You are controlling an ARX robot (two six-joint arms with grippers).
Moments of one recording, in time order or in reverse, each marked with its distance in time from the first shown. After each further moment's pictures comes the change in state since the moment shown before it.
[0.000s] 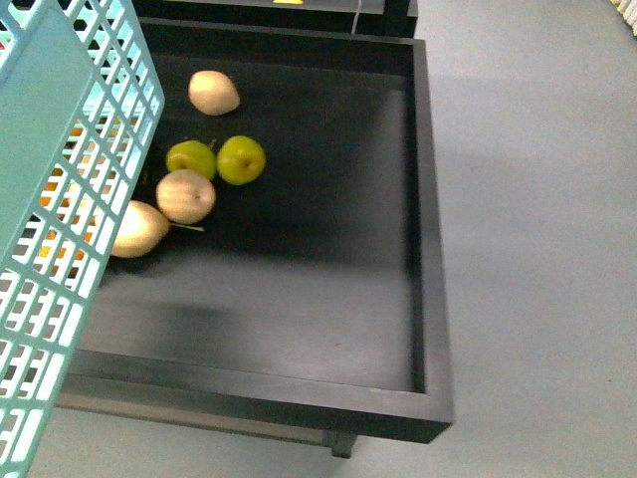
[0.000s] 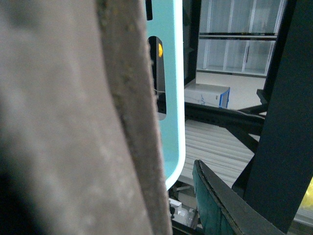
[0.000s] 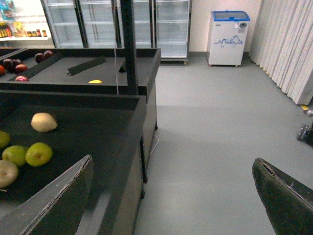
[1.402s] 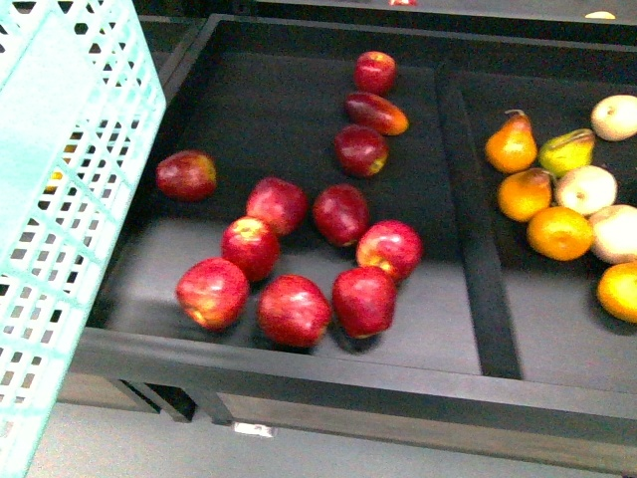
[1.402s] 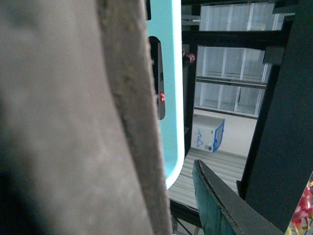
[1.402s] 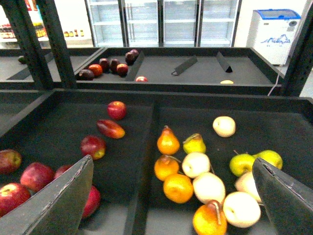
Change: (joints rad) left arm 0.000 -0.001 0.000 0.000 0.001 0.000; right arm 0.000 -0.001 0.000 0.000 0.001 0.000
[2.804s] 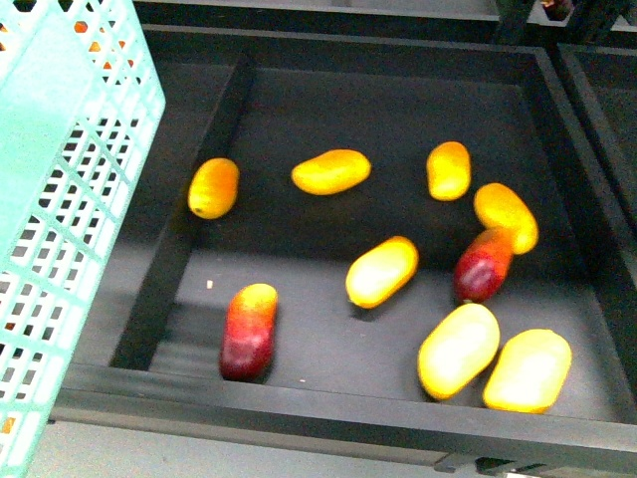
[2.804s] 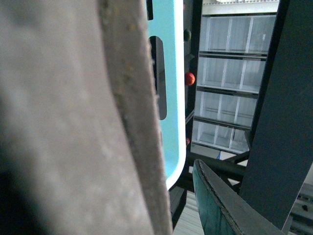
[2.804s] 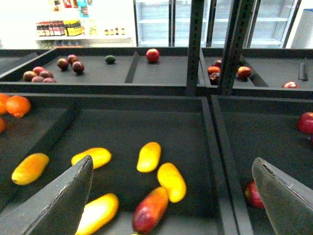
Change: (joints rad) left arm 0.001 0.001 0.001 0.000 -0.002 0.000; right arm 0.000 0.000 0.000 0.000 -0.001 0.000
